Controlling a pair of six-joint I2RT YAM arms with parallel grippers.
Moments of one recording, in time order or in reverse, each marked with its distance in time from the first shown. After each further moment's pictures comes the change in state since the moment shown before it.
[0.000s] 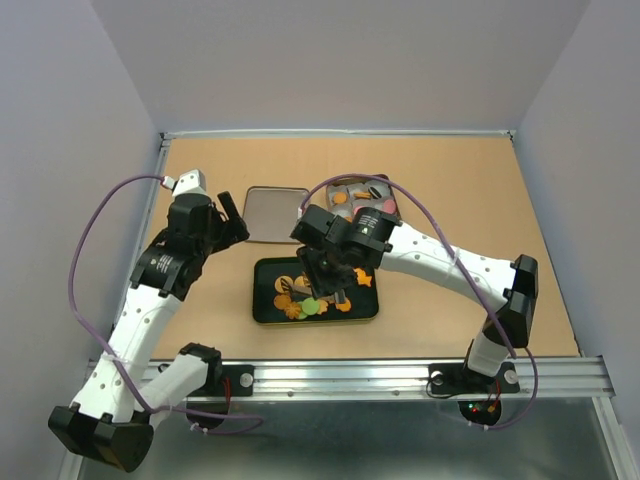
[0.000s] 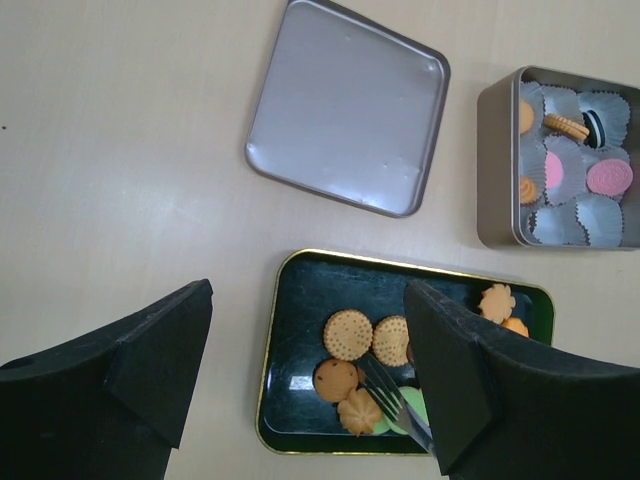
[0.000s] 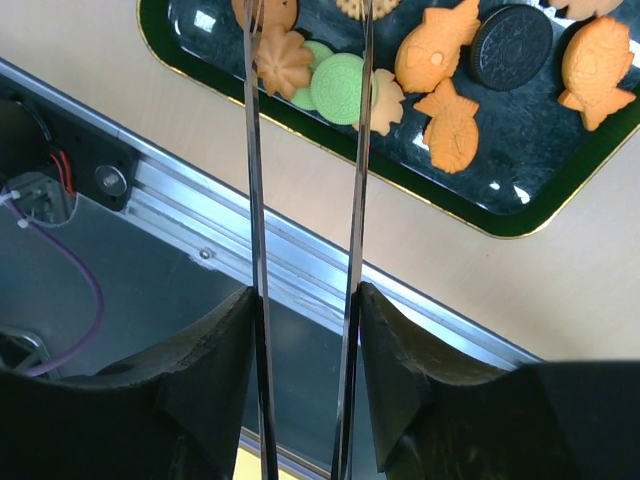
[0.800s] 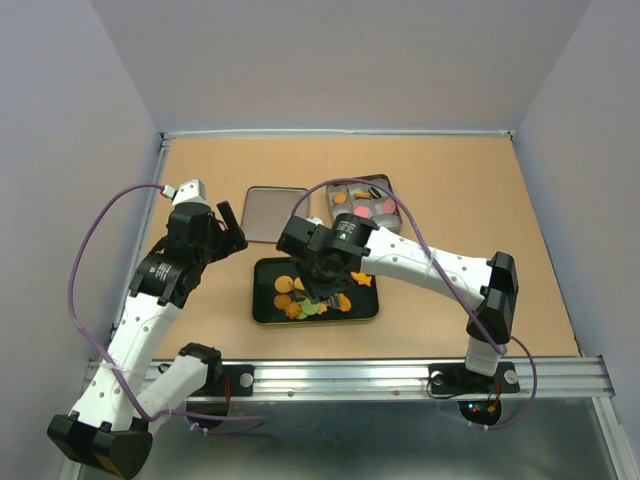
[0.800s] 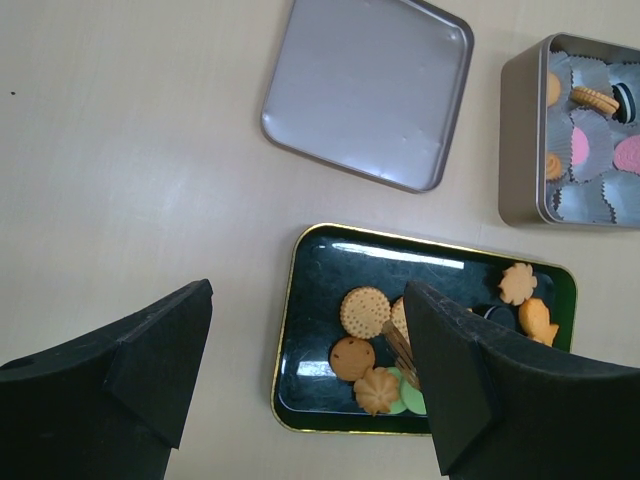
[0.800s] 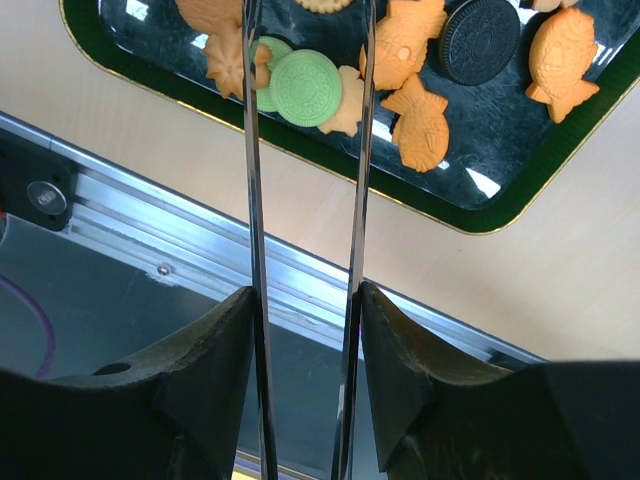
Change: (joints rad) left arm 0.000 -0.060 -0.052 -0.043 0.000 0.000; right arm 0.046 0.101 0.064 -0.076 0.095 0.014
